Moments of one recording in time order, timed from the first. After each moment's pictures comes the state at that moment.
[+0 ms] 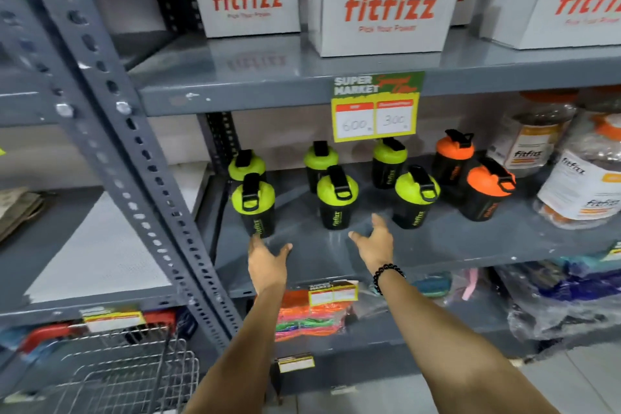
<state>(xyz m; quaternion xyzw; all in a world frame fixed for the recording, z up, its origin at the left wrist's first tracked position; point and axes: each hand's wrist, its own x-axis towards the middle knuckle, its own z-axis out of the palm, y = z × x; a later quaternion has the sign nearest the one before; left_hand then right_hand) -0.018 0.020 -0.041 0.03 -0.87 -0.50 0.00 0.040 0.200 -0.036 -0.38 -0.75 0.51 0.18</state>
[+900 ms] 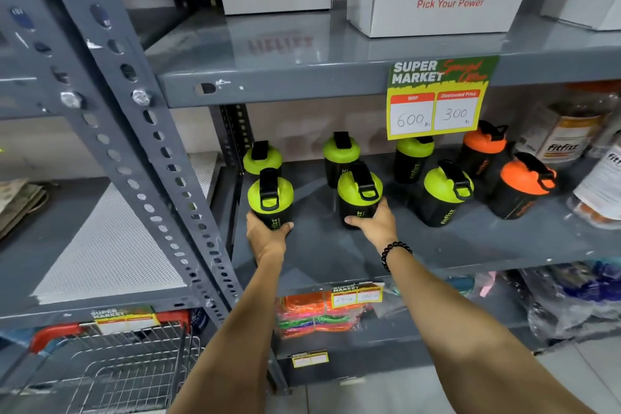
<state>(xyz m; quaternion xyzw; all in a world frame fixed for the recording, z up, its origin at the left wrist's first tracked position) -0.083 0.008 -0.018 0.10 -0.83 -0.55 0.00 -0.014 0.187 -0.025 -0.35 -0.74 0.55 0.17</state>
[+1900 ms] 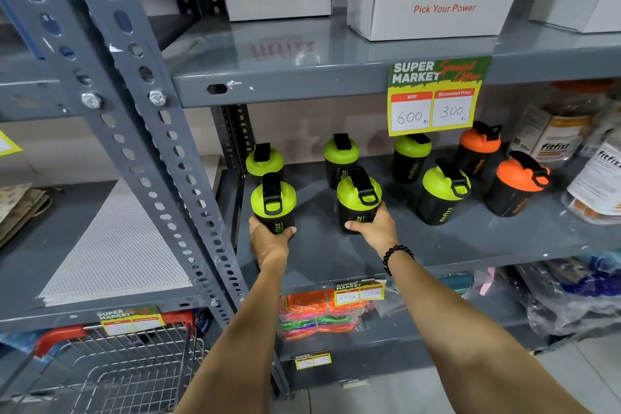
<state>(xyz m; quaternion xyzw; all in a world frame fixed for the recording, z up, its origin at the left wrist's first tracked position) -0.072 0.000 -0.015 0.10 -0.82 -0.56 -0.01 -0.006 0.179 -0.030 -0.33 -0.75 0.54 0.17</state>
